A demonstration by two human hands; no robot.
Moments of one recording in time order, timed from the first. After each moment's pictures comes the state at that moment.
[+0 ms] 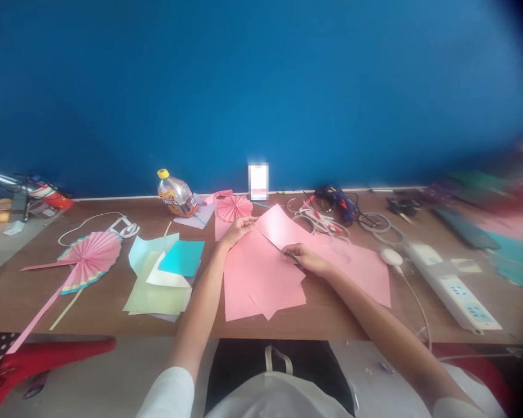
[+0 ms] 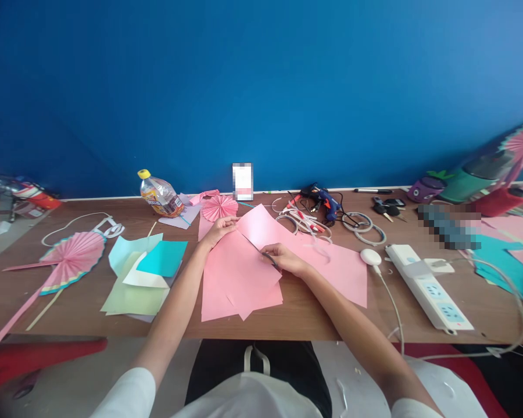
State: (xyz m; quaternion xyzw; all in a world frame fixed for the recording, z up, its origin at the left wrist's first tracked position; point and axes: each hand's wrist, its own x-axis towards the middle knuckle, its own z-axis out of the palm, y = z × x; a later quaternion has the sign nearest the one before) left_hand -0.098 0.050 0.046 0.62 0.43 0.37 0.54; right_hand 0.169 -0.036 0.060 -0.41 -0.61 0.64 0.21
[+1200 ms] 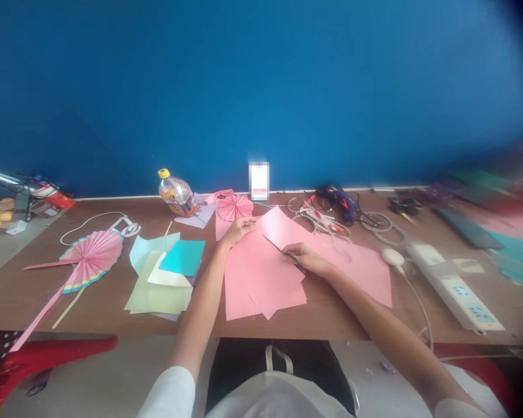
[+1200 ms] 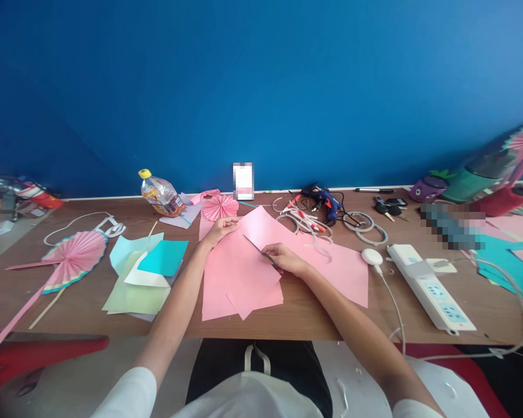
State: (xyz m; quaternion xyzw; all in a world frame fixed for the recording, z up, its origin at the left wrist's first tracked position) left_hand -0.101 0.055 0.034 0.60 0.41 0.39 0.56; right_hand 0.168 -0.035 0.052 -0.42 -0.61 0.63 0.21
